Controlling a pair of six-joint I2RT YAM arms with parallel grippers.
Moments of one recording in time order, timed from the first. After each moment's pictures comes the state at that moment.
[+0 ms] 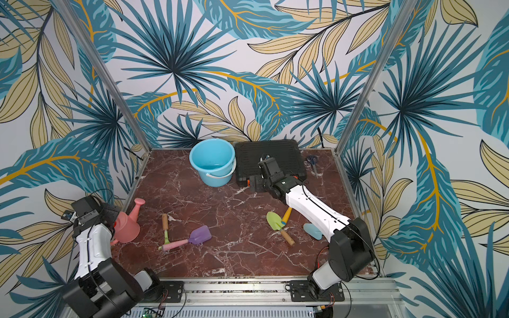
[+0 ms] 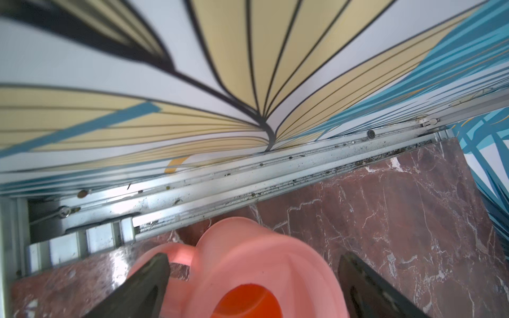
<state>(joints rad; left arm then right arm) 0.75 1.08 0.73 -0.47 -0.11 -0.69 0.52 1.55 1.26 -0.50 0.19 0.33</state>
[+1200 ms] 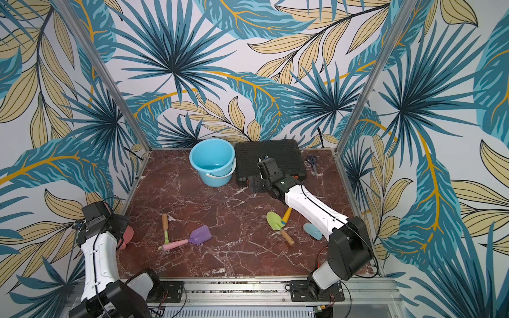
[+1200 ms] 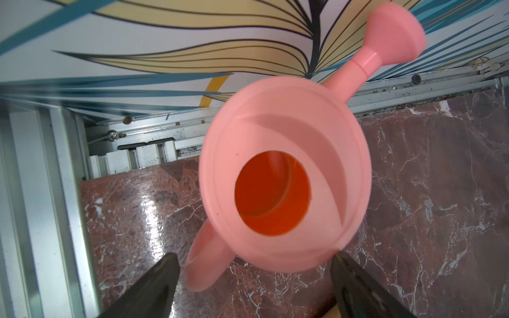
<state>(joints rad) 0.67 0.96 0.71 -0.76 -0.16 -0.72 0.52 1.56 1.26 -0.49 0.15 0.34</state>
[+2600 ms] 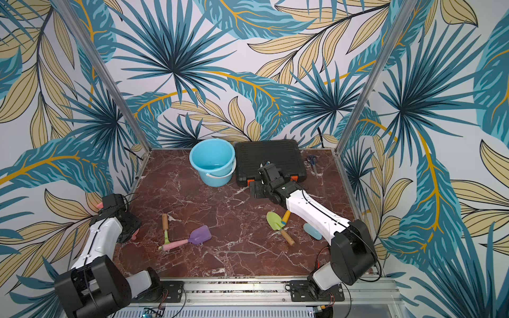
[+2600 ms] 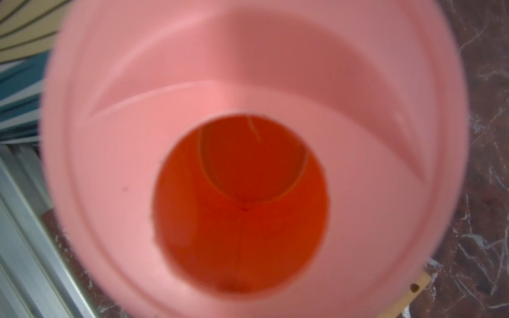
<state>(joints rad) 0.49 1.18 0.74 -0.74 -0.18 -0.57 0.53 1.51 1.17 -0.46 0.15 0.38</state>
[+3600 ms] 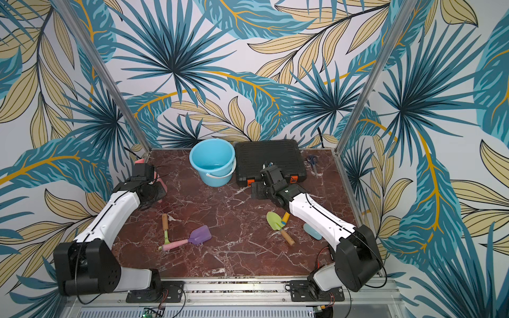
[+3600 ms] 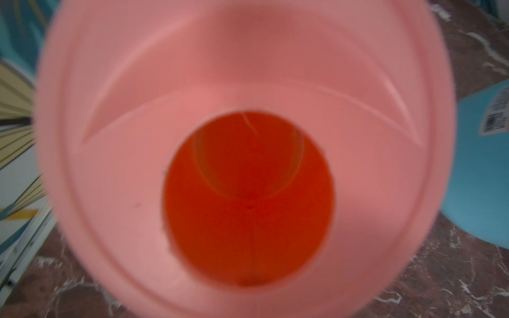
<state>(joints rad) 0.07 1.44 1.13 -0.70 -0.16 -0.46 0.53 1.45 1.13 -0.45 0.17 0.40</state>
